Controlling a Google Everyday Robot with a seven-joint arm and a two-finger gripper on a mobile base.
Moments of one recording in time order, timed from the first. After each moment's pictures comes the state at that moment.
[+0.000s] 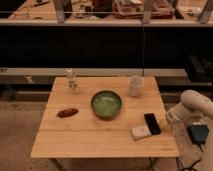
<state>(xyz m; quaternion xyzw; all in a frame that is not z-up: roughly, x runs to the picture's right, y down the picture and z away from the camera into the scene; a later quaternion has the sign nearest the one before) 0.334 0.219 0.848 -0.38 0.07 0.62 0.68</state>
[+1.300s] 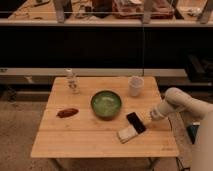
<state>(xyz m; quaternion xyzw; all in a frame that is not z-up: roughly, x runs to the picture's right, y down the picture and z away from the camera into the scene) 0.243 0.206 0.868 -0.42 0.01 0.58 0.70</state>
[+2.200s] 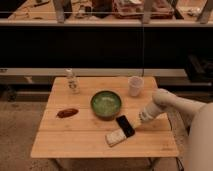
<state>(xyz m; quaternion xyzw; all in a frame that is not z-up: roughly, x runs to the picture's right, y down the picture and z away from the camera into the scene) 0.176 0.225 0.860 -0.46 0.00 0.52 0.72</state>
